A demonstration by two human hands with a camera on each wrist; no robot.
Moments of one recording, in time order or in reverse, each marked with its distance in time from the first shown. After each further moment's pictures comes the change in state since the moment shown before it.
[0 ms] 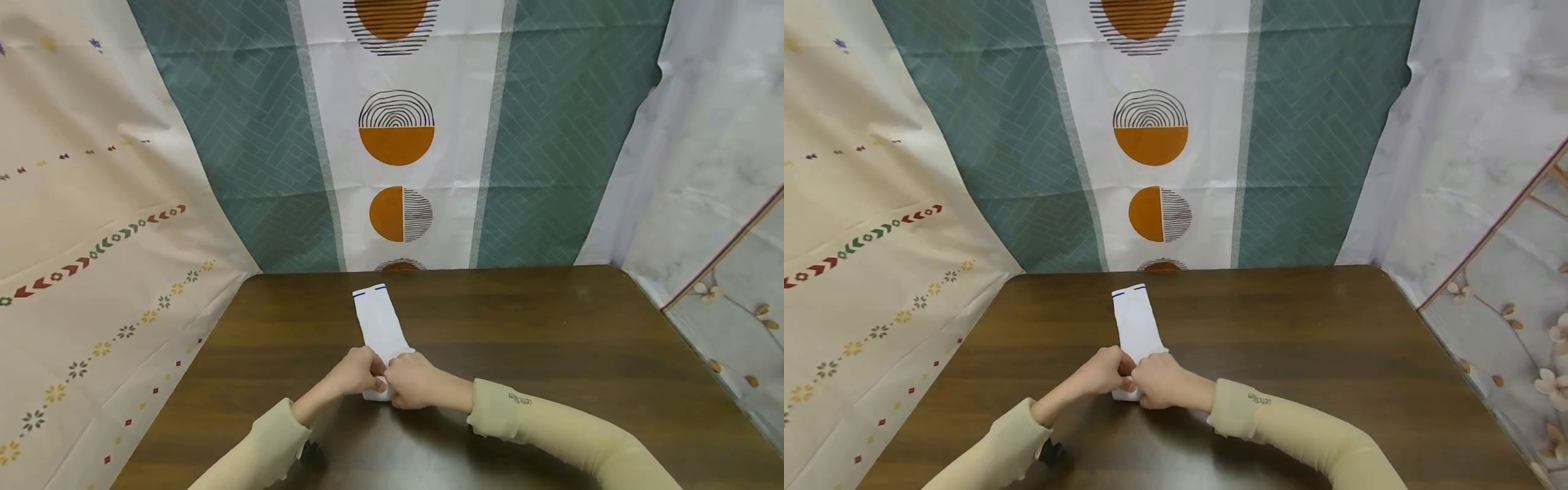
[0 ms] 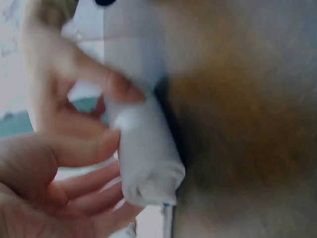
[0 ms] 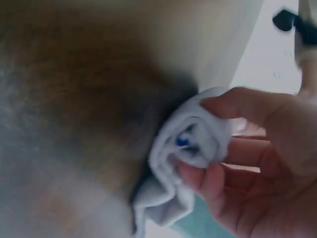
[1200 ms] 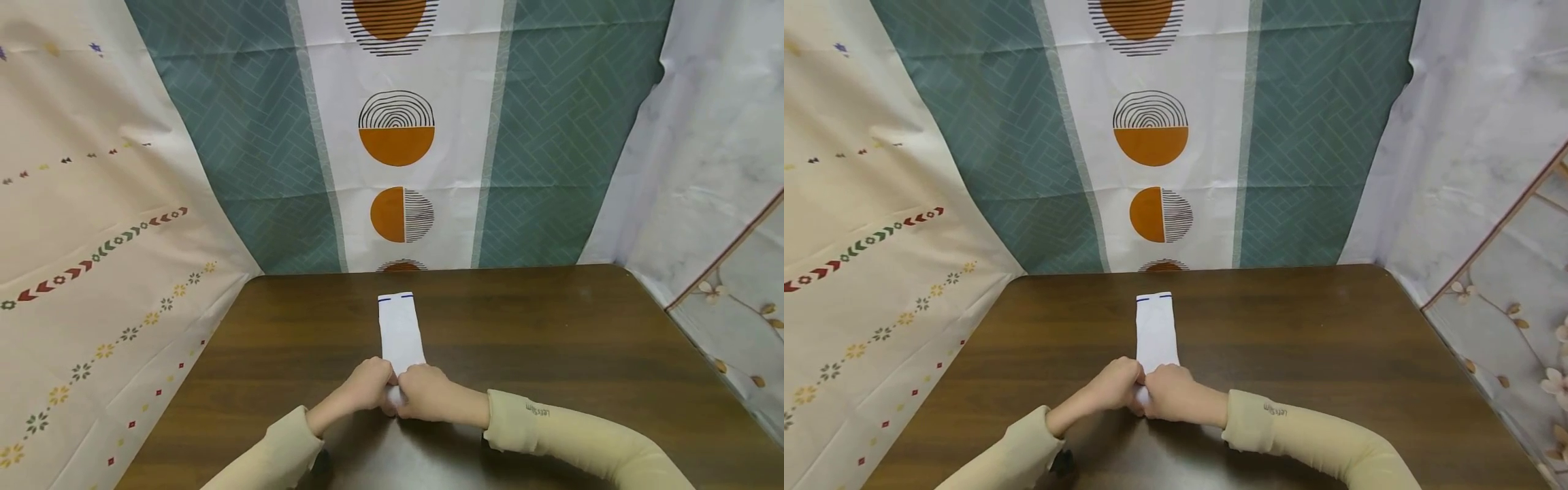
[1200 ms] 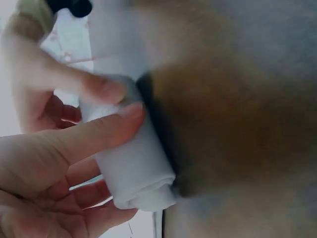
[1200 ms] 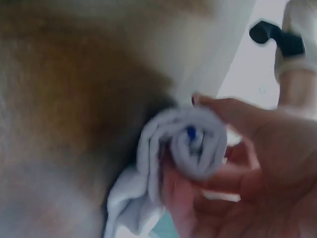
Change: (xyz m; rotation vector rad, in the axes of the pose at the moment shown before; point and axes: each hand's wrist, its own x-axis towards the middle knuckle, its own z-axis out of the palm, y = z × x) left_hand 0.002 0.010 0.020 0.288 0.008 0.253; right_hand -0.021 -0.007 -0.010 0.297 -0.102 0.217
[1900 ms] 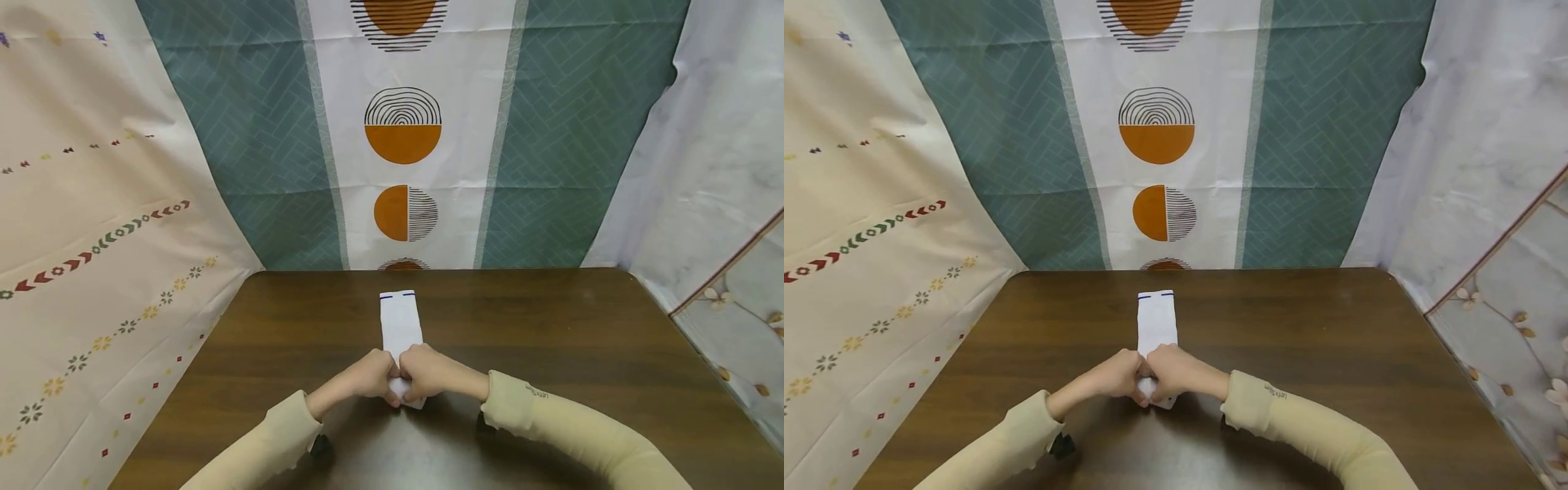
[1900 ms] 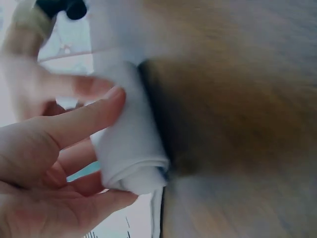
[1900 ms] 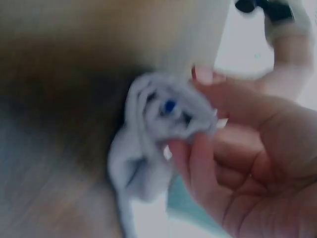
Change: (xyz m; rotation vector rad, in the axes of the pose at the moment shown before) left_hand 0.010 -0.011 -0.008 -0.199 -0.121 -0.031; right_hand 0.027 0.028 -0.013 0.139 -0.032 -0.218
